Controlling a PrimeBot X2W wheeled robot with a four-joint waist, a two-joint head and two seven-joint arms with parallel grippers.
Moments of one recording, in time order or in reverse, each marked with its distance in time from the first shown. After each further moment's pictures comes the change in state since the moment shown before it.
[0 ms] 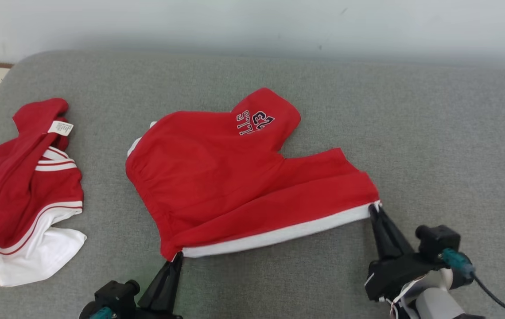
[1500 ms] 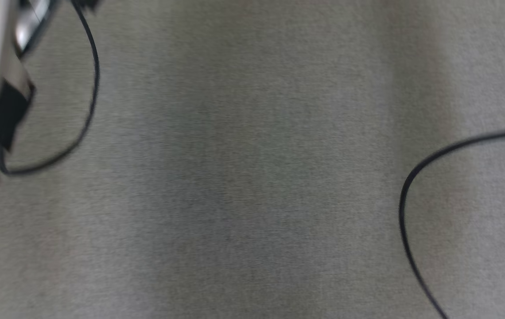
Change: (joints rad) left arm -1.285 0.285 -0.381 0.158 0.044 0.001 -0.001; right arm -1.117 -0.135 -0.162 0.013 -0.201 0.001 0.000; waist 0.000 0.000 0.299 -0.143
